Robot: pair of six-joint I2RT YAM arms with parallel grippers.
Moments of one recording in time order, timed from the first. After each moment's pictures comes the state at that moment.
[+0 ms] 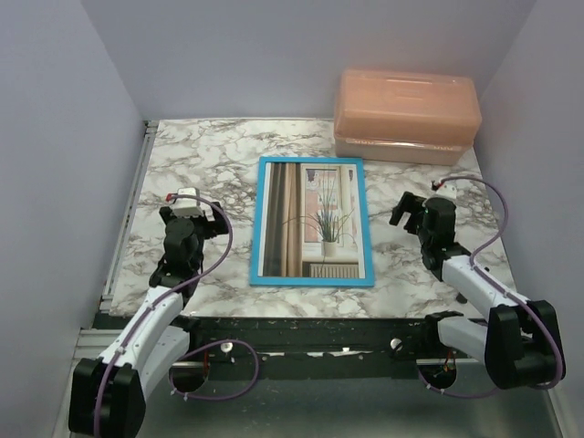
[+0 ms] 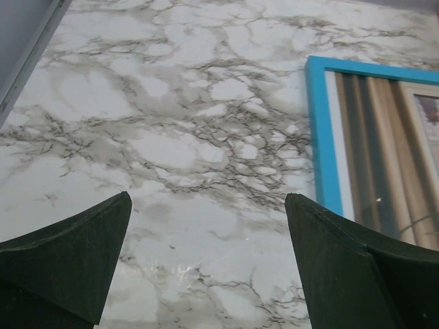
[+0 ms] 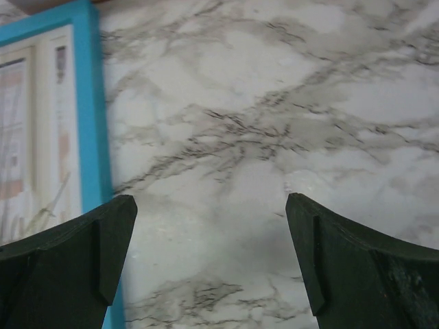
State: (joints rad) left arm -0.23 0.76 0.34 0.24 -0.22 -0.17; right arm 0.14 1.12 0.48 0.19 0.16 0.30
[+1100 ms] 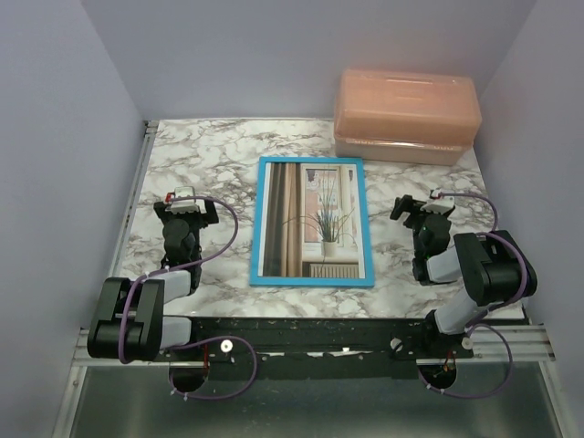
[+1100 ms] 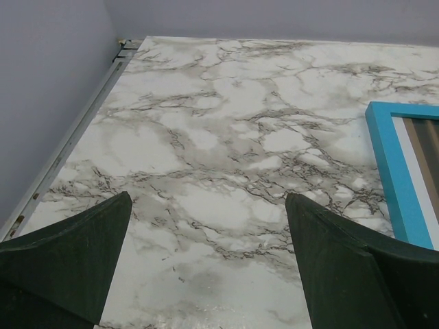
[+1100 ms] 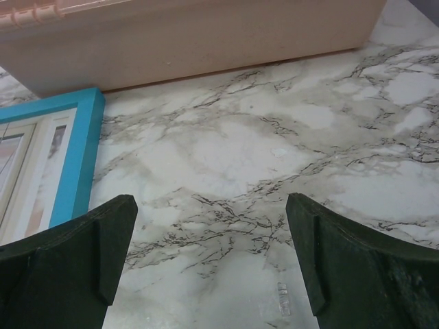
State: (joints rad) left arm -0.06 1.28 0.22 1.06 -0.18 0.01; right arm 0.08 1.62 0.24 1.28 0.21 0.16
